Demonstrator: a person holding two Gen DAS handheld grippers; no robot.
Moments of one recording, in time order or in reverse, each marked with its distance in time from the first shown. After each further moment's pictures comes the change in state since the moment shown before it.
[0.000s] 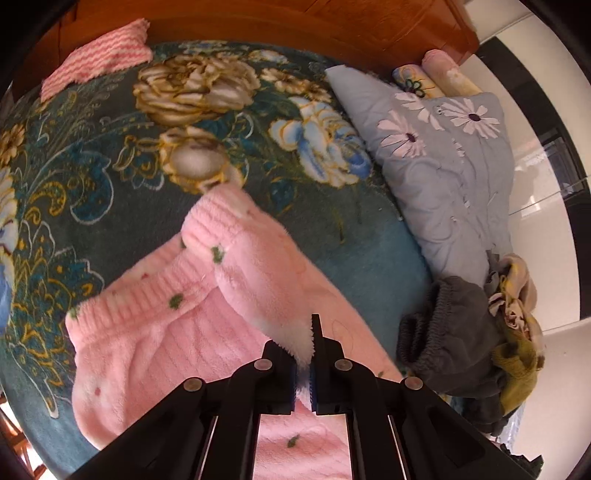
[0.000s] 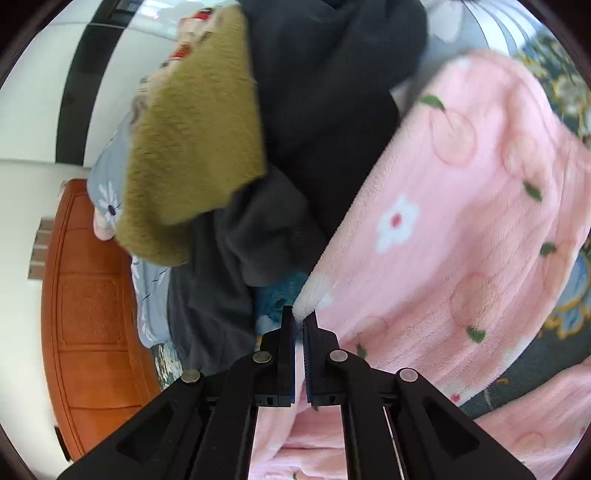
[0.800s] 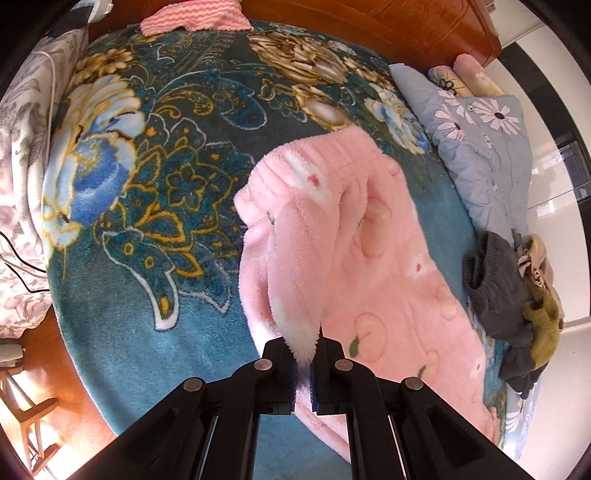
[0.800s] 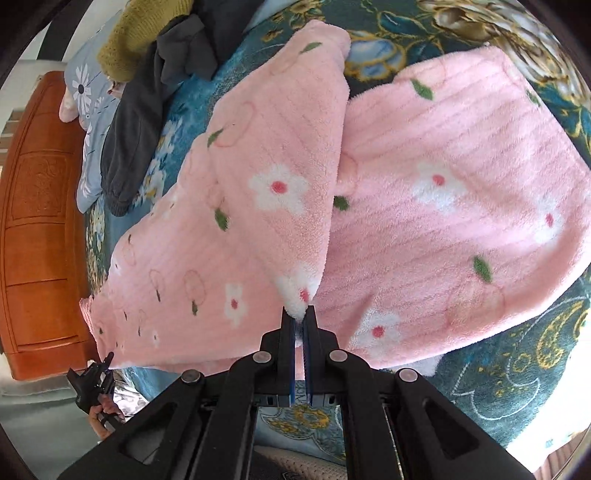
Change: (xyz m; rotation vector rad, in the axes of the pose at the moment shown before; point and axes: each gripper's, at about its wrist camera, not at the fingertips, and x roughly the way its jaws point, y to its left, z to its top) left arm -0.037 0.132 -0.098 -0.079 0.057 0.116; right arm -0.085 -0.156 -0.172 -0.169 0.324 -0.257
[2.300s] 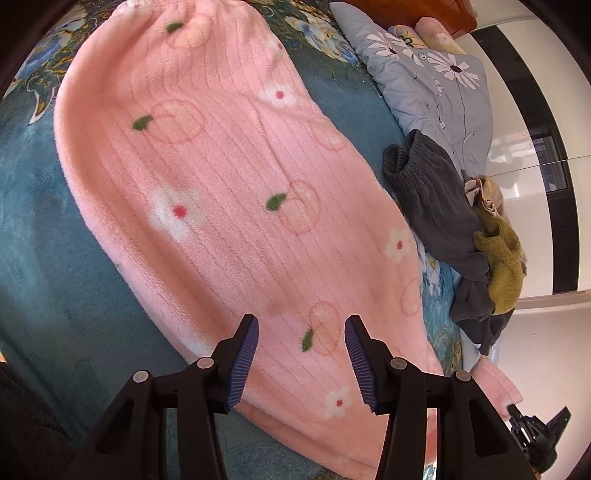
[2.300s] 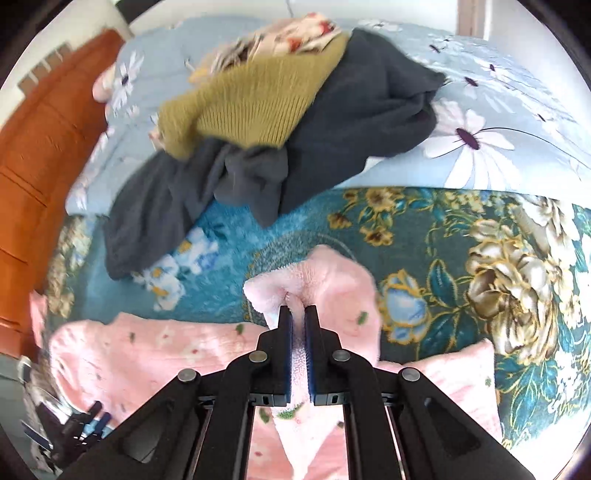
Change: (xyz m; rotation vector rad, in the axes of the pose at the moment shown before) left arm 0.017 -0.115 -0.149 -0.028 0.118 -0.216; right arm -0.086 0.076 0.087 -0.298 -0.345 -0.197
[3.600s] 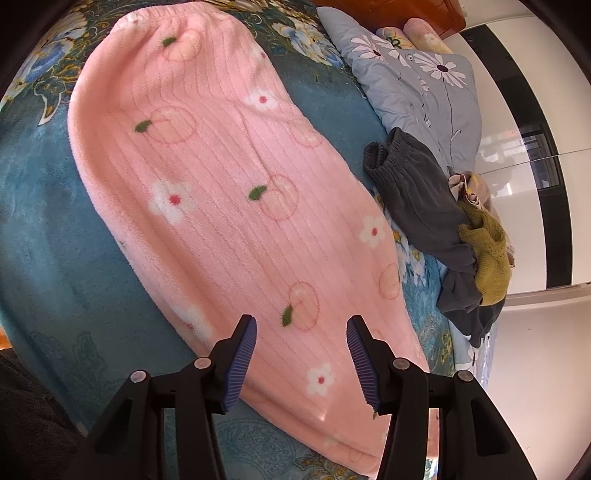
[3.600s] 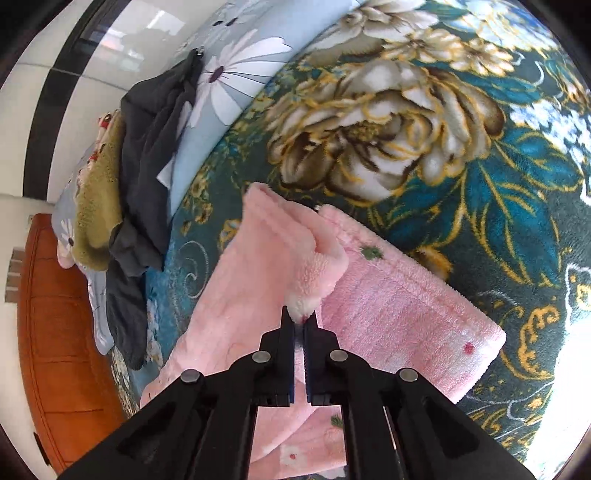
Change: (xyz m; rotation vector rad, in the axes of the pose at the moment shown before) left arm -0.018 -0.008 -0.010 0.017 -0.015 -0.022; right arm 0.010 -0.193 -0.123 0.643 -0.028 0.167
